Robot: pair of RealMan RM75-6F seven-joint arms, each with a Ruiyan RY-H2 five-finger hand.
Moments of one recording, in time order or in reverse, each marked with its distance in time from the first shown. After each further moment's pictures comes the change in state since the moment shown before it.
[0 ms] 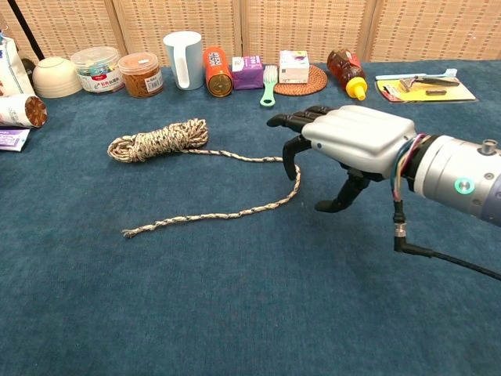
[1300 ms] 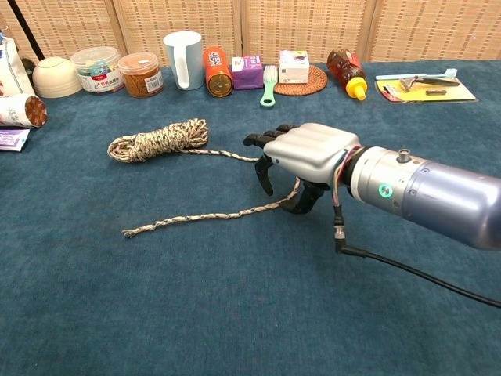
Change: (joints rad) left arm -0.003 0.017 0.005 -0.002 -0.008 -0.014 -0.026; right arm 0.133 -0.144 0.025 0.119 0.239 -0.081 -0.157
